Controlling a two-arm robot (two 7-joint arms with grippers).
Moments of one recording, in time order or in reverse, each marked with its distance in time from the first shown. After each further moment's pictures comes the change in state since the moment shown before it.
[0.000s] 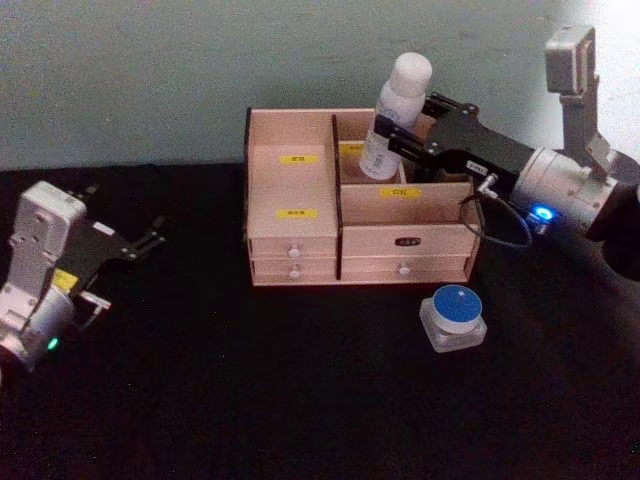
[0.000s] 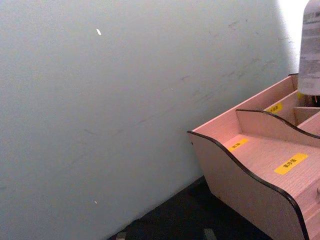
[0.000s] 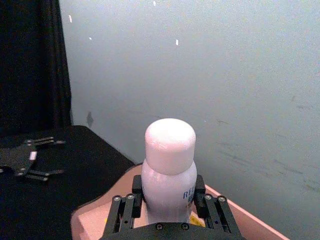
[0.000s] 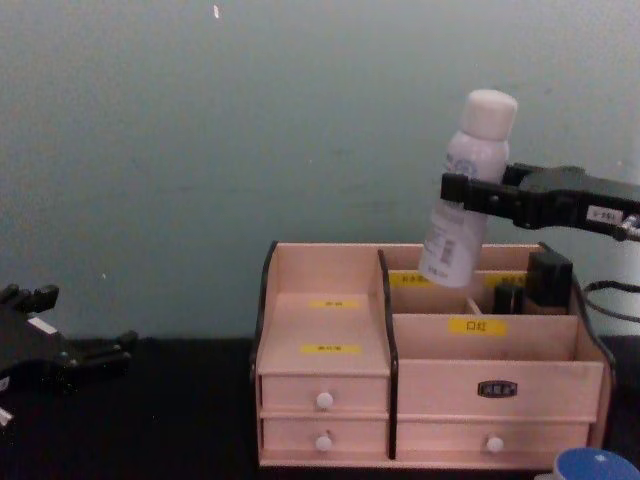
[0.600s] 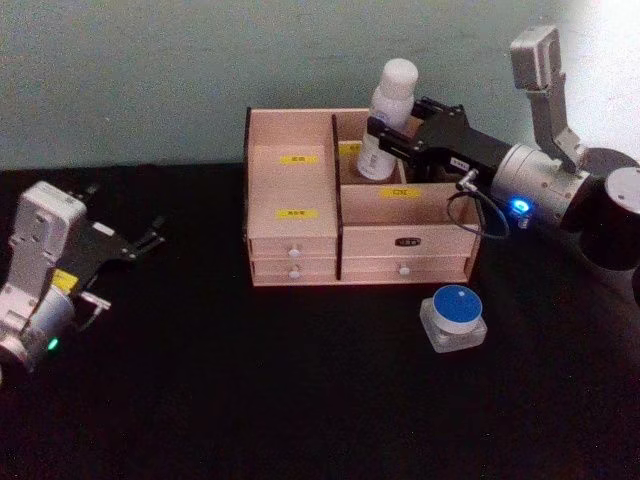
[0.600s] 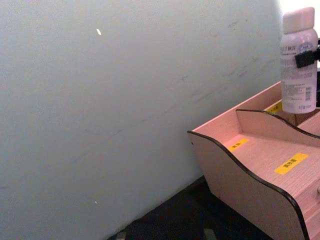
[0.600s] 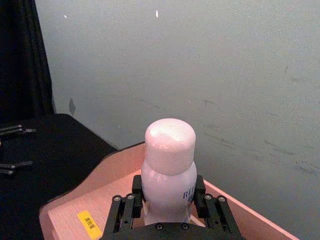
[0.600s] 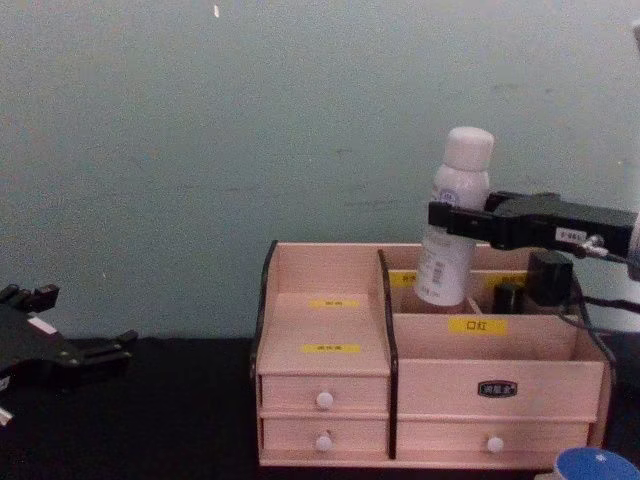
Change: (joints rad) left arm 0.000 0.000 0.000 0.000 0.000 0.000 0.000; right arm 0.098 -0.086 -0.008 0.203 -0.068 -0.013 -0.007
